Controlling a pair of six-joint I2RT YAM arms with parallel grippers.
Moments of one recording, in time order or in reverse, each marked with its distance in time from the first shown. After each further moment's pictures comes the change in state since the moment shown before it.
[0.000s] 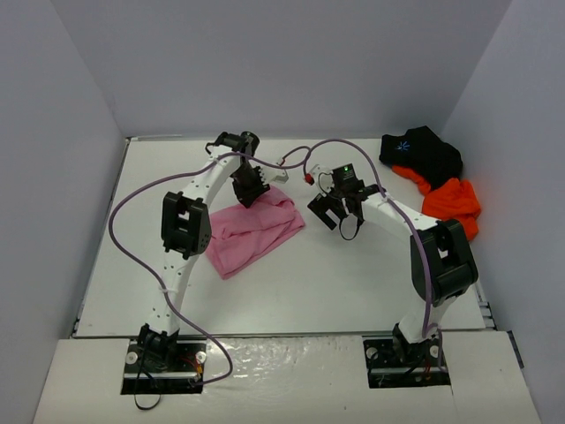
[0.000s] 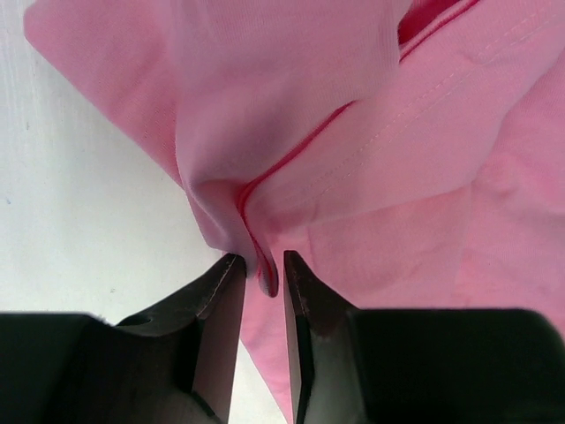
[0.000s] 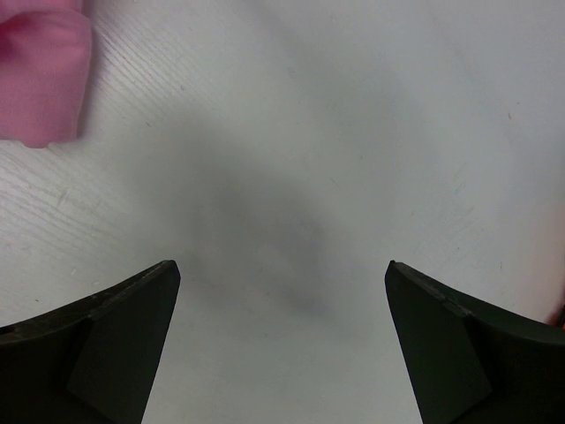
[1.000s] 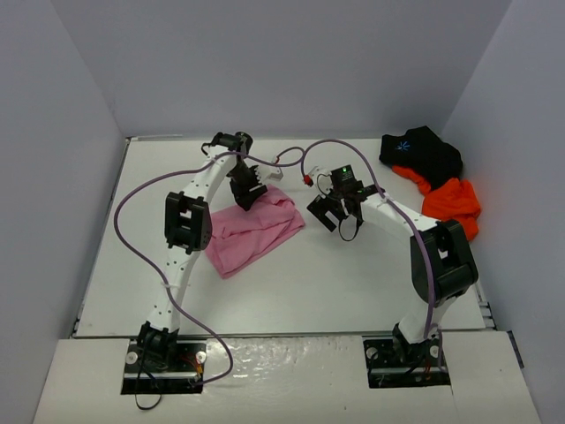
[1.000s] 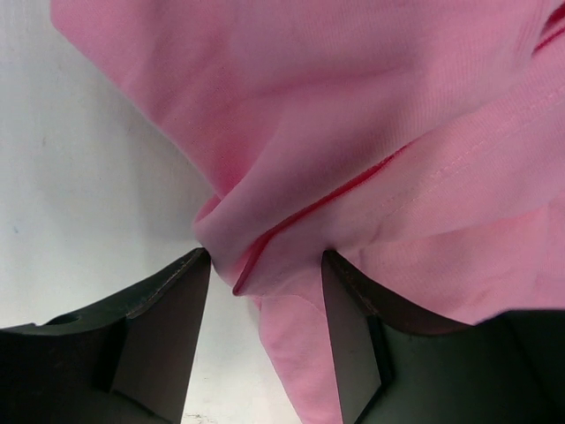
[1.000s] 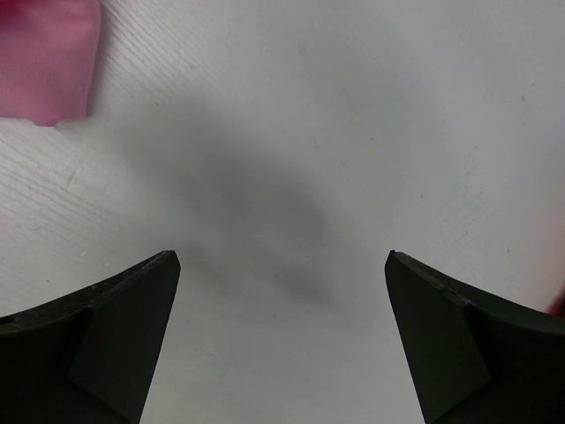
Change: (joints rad) left arm 0.059 0.134 0.148 -0.037 0.066 0.040; right arm 0.011 -0.005 0.000 -0.023 0.007 0.007
